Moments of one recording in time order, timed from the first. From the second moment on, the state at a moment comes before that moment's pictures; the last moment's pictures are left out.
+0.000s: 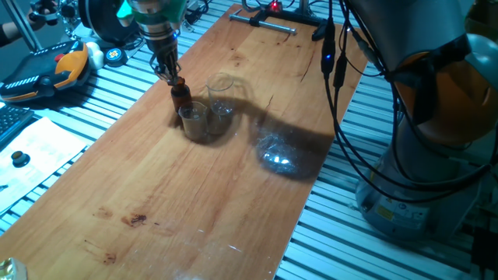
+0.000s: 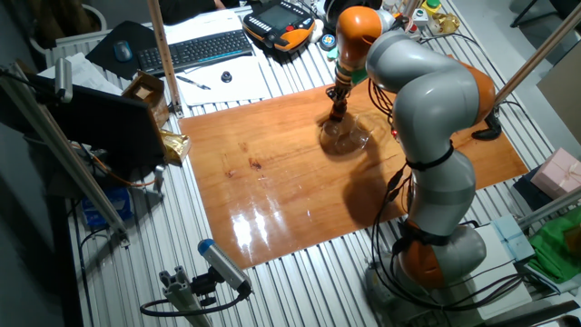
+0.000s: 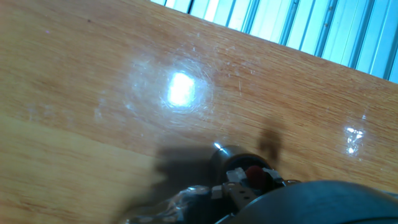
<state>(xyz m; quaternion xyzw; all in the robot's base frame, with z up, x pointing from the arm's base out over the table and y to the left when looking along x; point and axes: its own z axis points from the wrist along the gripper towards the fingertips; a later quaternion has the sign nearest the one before) 0.655 -0.037 0.128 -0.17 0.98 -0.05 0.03</state>
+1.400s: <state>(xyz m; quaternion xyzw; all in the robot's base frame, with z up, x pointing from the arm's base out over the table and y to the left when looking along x) 0.658 -0.033 0.190 -0.15 0.99 -0.05 0.00</state>
